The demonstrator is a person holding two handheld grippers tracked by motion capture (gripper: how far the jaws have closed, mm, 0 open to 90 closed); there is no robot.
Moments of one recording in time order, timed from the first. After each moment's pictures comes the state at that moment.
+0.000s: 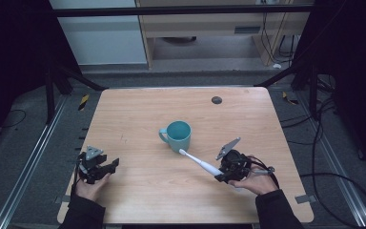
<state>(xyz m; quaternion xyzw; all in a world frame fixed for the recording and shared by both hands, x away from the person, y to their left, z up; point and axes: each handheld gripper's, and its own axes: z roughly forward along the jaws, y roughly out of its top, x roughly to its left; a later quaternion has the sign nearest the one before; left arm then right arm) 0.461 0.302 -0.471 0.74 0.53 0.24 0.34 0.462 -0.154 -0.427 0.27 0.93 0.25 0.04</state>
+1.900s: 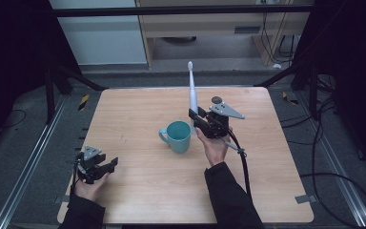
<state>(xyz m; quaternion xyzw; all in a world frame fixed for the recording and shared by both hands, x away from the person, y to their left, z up) 0.460 0.306 -0.470 0.73 0.53 0.25 0.35 0.532 -0.089 -0.379 0.44 0.64 0.59 0.23</state>
